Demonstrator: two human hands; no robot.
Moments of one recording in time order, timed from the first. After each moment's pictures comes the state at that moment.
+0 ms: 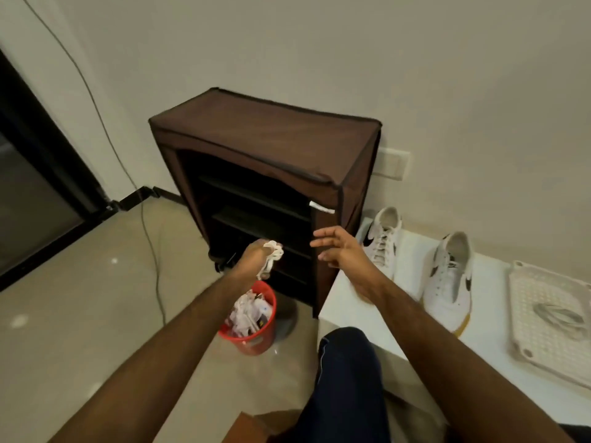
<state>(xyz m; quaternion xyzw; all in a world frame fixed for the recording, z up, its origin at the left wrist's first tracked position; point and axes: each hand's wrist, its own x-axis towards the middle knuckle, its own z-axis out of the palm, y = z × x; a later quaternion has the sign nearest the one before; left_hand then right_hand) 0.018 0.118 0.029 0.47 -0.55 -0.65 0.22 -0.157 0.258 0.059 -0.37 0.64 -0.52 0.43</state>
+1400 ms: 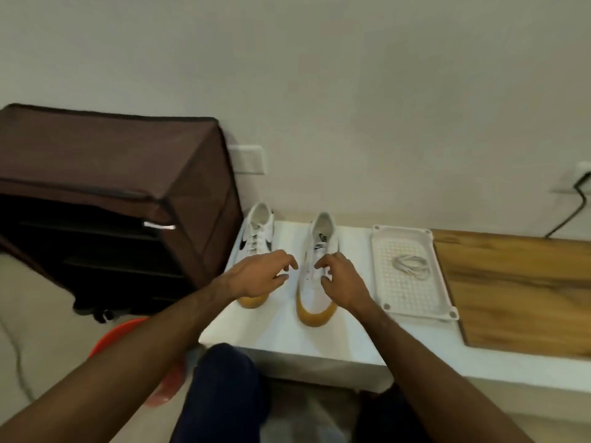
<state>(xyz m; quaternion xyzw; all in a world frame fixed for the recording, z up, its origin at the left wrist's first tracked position) -0.213 0.251 0.013 0.02 -0.99 -0.15 -0.06 -0.338 0.450 -0.032 -0.37 0.86 -0.31 0.14</state>
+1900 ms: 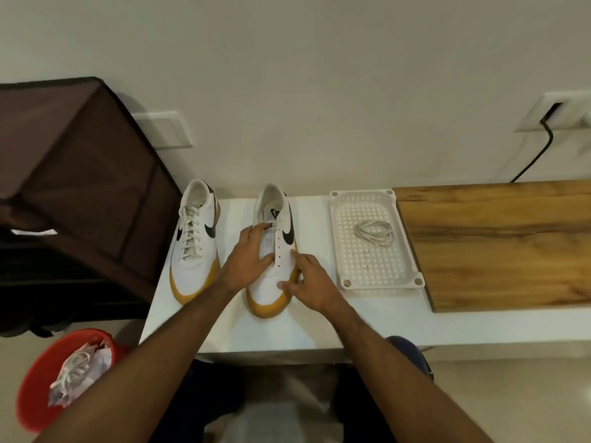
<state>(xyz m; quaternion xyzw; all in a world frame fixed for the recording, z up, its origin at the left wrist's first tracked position) -0.305 0.304 -0.084 0.17 -0.92 -0.35 0.03 -0.365 0.487 -0.108 -0.30 0.84 -0.37 0.26</state>
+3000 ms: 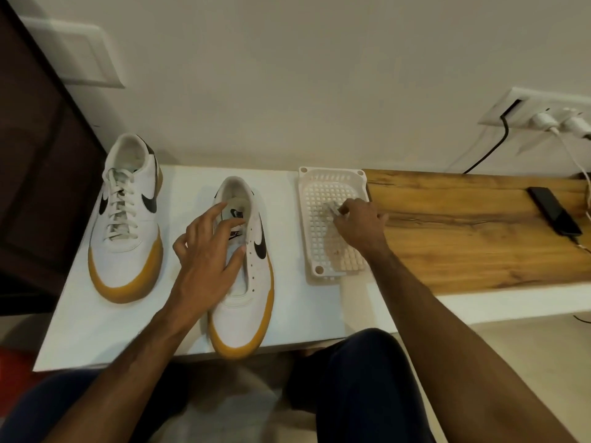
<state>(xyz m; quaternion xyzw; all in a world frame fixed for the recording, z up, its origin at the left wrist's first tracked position) -0.276 0.339 -0.097 0.16 -0.93 -0.29 0.17 -0.496 0.559 -0.099 -0.16 0.98 -0.14 0.03</state>
